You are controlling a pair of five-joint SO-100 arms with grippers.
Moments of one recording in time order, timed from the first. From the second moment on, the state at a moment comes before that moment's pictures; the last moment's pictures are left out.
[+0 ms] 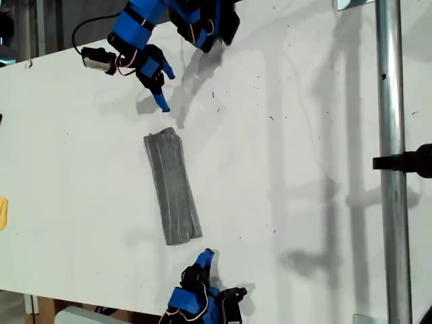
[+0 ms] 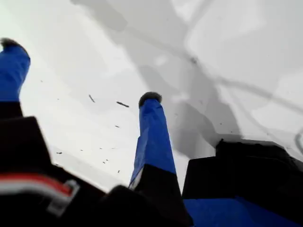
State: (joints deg) arm 0 -4.2 197.3 170.4 77.2 -96.0; arm 1 38.9 130.4 127.7 84.9 57.4
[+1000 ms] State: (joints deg) arm 0 -2.5 198.8 178.4 74.4 -88.8; arm 1 39.9 78.0 104.1 49.4 49.1
